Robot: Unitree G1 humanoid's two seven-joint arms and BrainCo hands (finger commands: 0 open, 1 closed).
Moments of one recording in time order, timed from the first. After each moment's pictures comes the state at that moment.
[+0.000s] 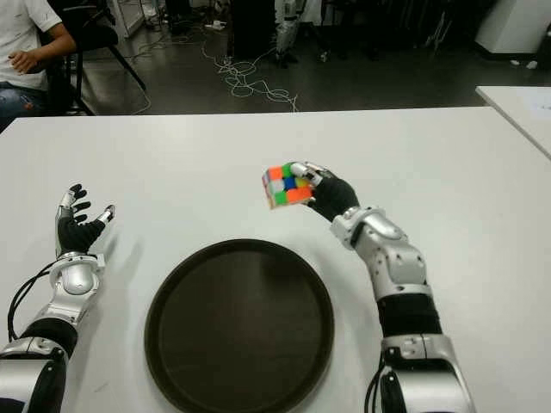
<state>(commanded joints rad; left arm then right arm) -0.50 0.26 0.07 1.16 0.19 -0.48 0.50 -0.44 -0.14 -0.03 0.30 0.29 0.36 0.40</state>
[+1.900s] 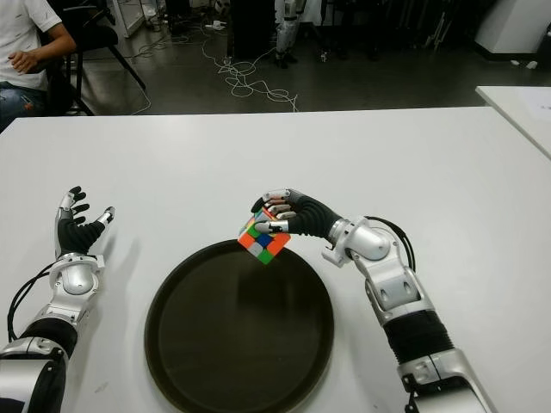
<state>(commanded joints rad) -0.50 0.26 0.06 1.16 0.20 -0.45 0.51 -0.37 -0.25 0.20 0.27 0.01 -0.03 0.59</state>
